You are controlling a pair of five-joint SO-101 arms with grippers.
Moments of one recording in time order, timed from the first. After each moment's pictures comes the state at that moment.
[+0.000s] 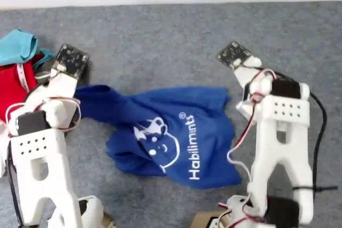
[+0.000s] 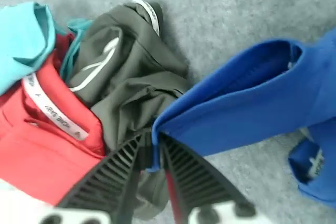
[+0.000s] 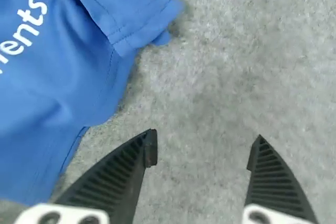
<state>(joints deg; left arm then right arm) -18.6 -34.7 38.7 64.4 -32.0 4.7 -15.2 19.5 73.9 47.7</state>
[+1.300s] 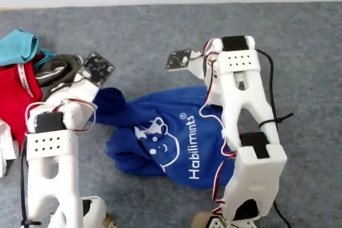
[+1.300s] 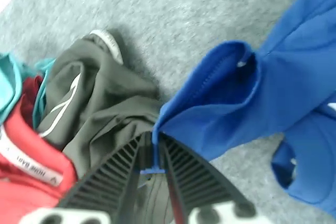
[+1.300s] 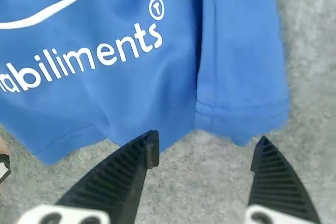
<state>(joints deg) -10.5 -34.7 43.3 59.1 -37.2 -10.1 23.6 -21.7 99.6 68.6</state>
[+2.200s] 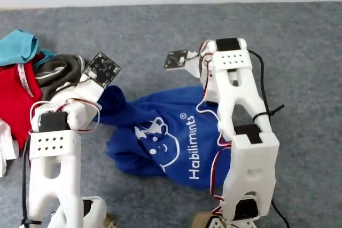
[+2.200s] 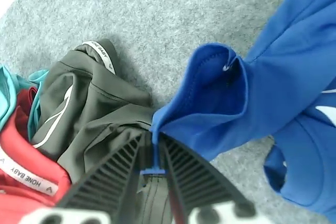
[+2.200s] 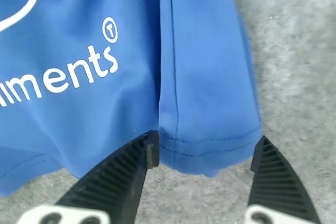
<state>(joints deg) -9.5 -34.7 43.3 59.1 -37.2 -10.3 31.8 -26.3 92.8 68.6</state>
